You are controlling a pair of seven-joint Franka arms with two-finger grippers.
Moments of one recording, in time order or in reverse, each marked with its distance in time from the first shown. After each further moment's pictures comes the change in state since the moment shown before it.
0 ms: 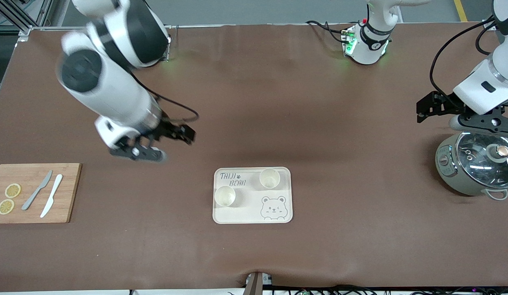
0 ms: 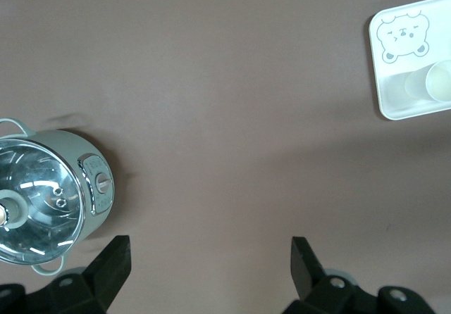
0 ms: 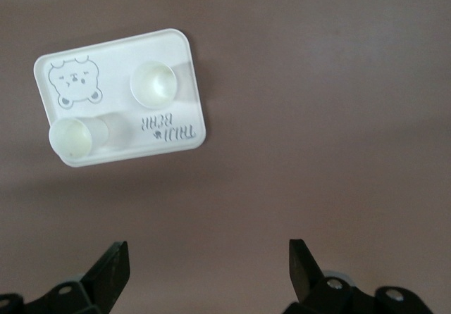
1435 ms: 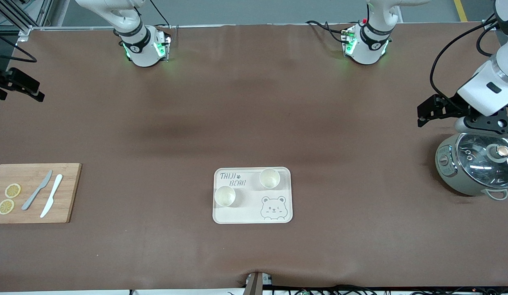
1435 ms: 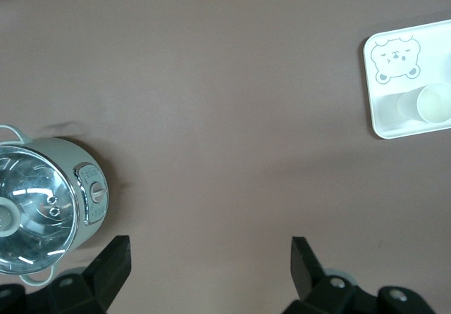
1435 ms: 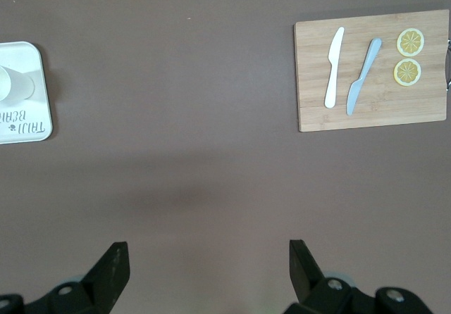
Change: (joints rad) left arm 0.005 0.001 0.000 -0.001 -0.018 0.037 -0.026; right arm -0.461 -0.369 0.016 -0.301 -0.140 -0.032 -0.530
